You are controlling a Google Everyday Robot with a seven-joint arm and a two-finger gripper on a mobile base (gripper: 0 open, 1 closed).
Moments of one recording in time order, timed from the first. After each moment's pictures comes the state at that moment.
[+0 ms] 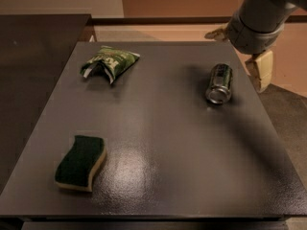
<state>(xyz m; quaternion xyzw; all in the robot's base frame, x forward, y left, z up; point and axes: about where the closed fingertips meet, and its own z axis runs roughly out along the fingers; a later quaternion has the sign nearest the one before) 0.573 -0.216 0.924 -0.86 0.48 -0.18 0.08</state>
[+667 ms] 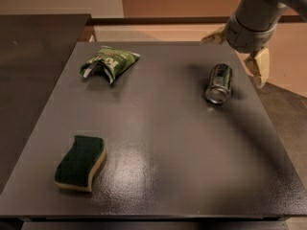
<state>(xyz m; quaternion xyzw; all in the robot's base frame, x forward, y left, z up) 0.593 -0.220 0.908 -0.89 0.42 -0.15 0.07</state>
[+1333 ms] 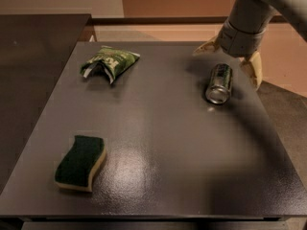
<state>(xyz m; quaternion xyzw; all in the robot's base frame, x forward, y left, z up) 0.598 -0.211 0.877 -0.93 0.36 -0.07 0.06</state>
